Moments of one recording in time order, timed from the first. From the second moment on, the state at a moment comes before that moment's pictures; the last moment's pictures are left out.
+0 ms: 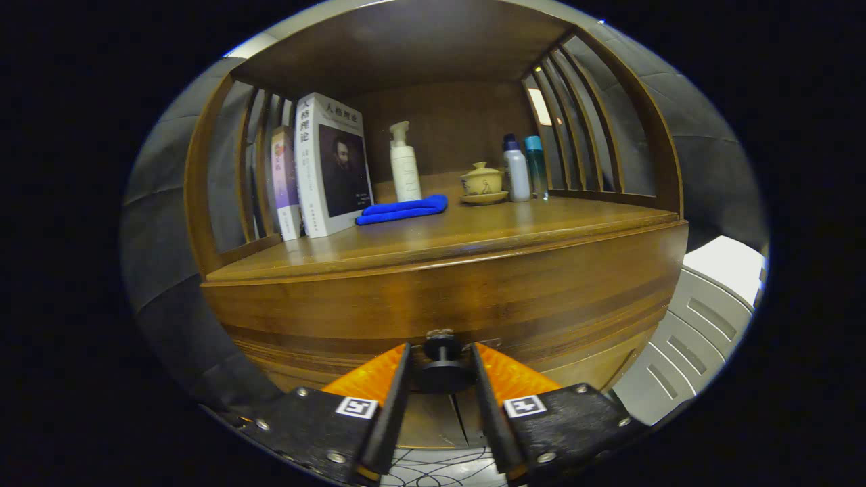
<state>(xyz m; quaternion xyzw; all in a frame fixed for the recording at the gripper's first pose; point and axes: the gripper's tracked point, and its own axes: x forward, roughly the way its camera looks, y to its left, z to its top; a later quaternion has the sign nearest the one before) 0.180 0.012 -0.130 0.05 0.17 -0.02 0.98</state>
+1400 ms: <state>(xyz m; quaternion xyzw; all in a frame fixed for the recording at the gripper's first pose) 0.038 0.016 -0.127 0.00 0.19 0.04 0.98</state>
